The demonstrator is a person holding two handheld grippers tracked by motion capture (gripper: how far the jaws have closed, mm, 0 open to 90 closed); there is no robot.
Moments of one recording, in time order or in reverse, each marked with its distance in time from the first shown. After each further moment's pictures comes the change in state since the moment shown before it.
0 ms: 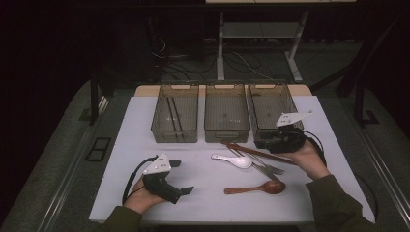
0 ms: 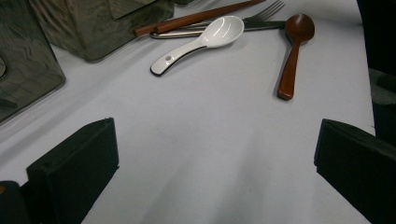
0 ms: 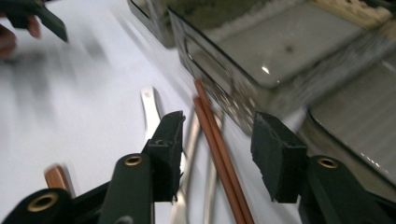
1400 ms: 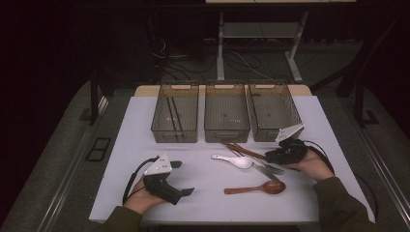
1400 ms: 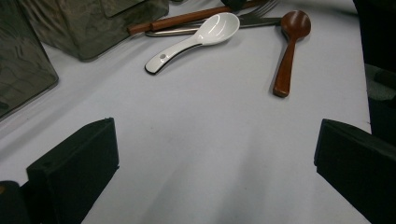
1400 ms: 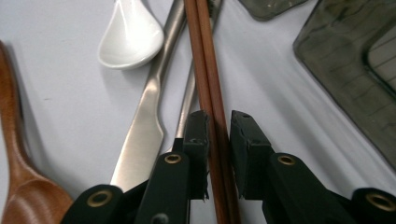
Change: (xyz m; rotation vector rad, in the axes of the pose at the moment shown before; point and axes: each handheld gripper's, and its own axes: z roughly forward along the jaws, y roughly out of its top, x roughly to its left) left arm -0.002 0.000 0.002 0.015 -0.012 0.011; right arm -0.018 -0.045 0.022 0.254 0.045 -0.073
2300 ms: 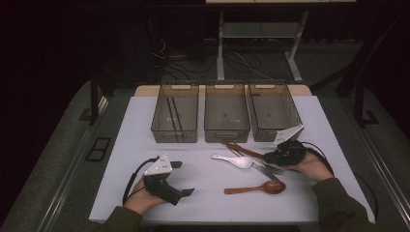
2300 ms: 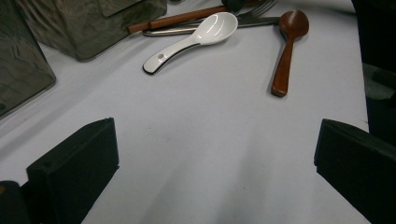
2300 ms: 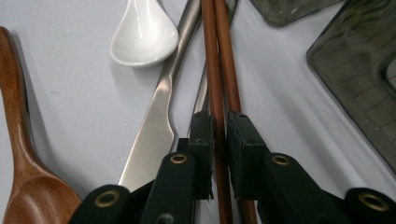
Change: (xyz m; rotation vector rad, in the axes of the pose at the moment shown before) left arm -0.001 0.000 0.000 -0.004 -0.002 0.000; right arm 0.008 0.002 0.002 0.010 -0.015 -0.056
